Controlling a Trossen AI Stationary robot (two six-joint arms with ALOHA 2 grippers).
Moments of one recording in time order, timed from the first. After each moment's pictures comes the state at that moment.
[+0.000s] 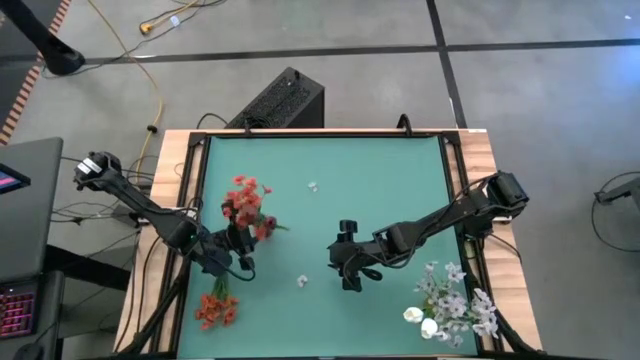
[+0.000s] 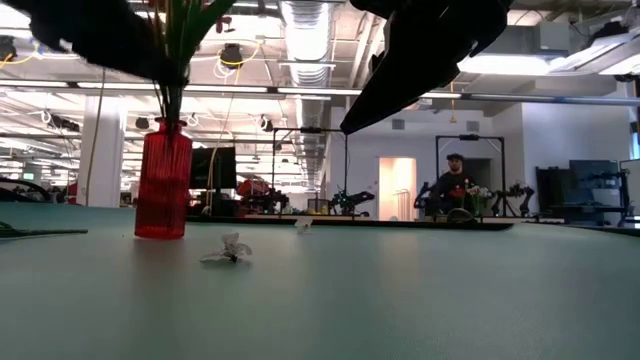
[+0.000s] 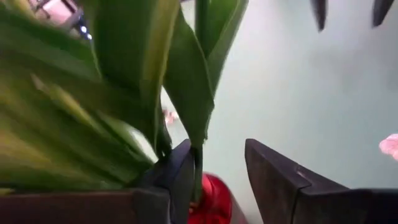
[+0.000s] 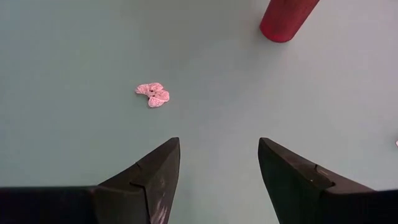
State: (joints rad) left arm -0.58 1.08 0.62 -0.36 -0.94 -0.32; right arm 0.35 1.72 1.14 -0.22 0.31 0.15
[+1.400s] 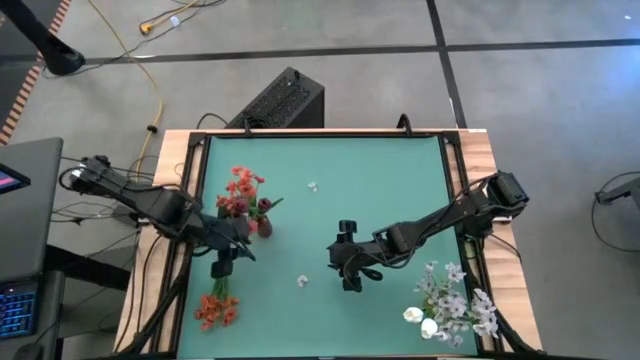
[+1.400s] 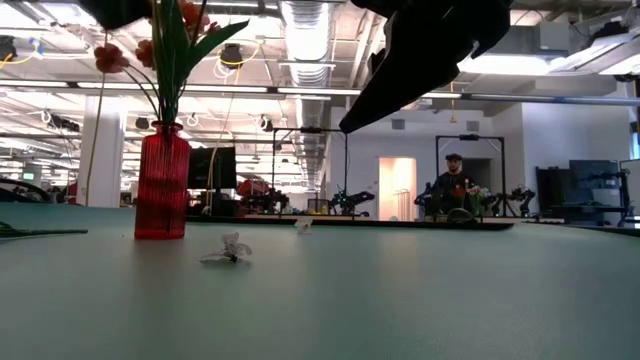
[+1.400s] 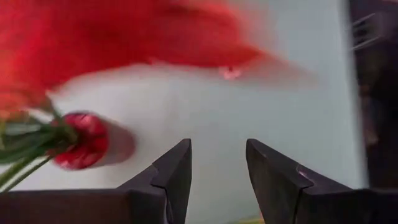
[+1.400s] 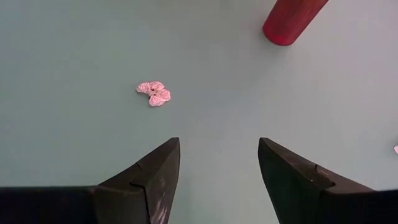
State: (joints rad) left arm -0.41 1.08 1.04 -0.94 -0.14 -0.48; right arm 0.35 1.72 1.14 -0.22 0.31 0.13
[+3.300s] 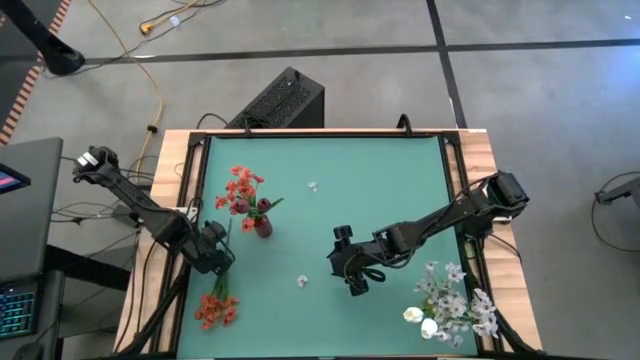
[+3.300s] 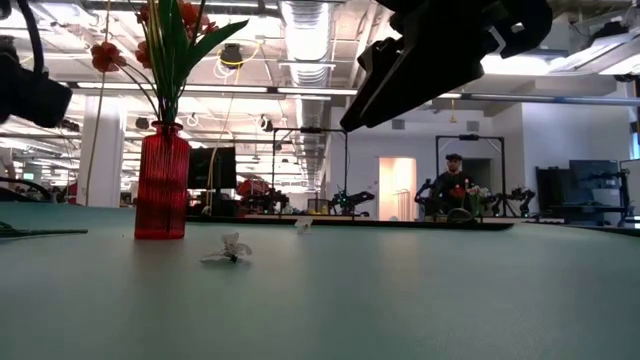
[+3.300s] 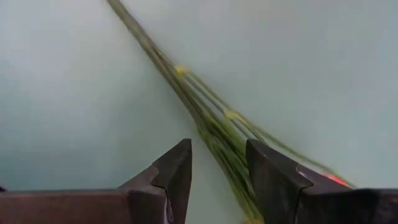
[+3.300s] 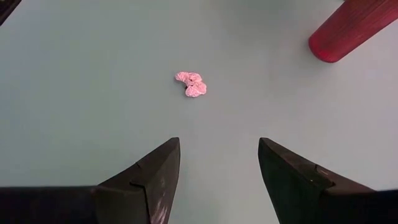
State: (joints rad) left arm -0.66 0.90 0.48 -0.84 -0.08 -1.61; right arm 0.35 1.72 1.14 -0.22 0.18 -0.05
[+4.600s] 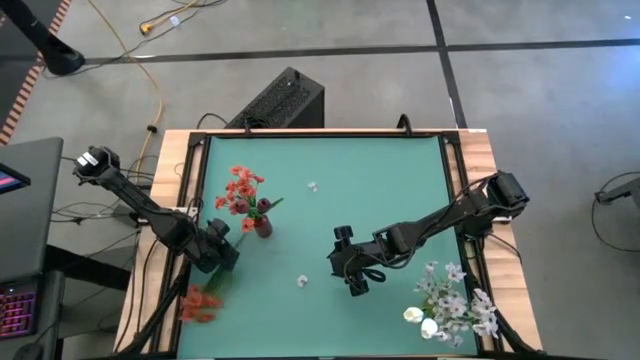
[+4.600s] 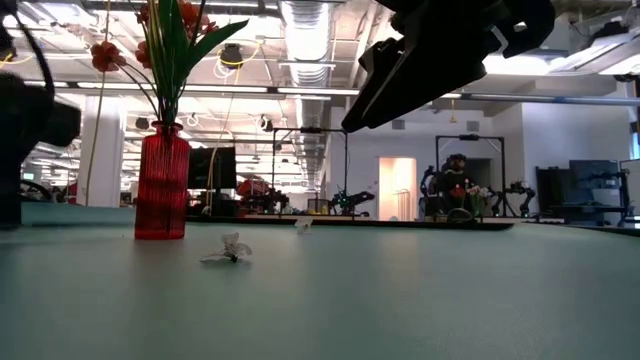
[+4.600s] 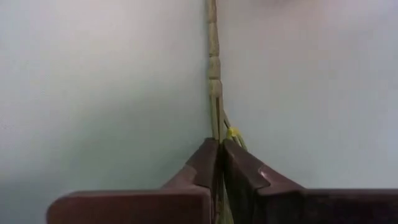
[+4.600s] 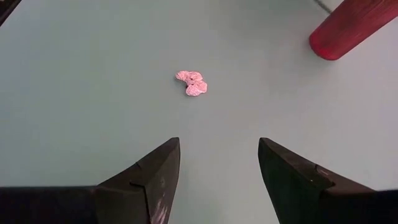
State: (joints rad) left arm -0.65 0.90 0.31 -0.61 -0.29 -1.69; right arm 0.36 1.72 1.14 -0.23 0.18 -0.03
